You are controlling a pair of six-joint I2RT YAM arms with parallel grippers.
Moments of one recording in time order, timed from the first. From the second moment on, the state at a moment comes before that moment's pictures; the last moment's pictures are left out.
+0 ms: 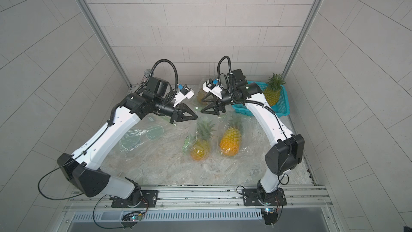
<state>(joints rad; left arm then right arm) -0.49 1.49 1.62 -0.94 1.04 0.23 0.34 1.71 1.81 -1.04 -1.11 -0.76</state>
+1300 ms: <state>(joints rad) -0.38 1.23 1.41 -0.65 0.89 0.13 0.46 1.48 1.67 -0.93 -0.75 -0.52</state>
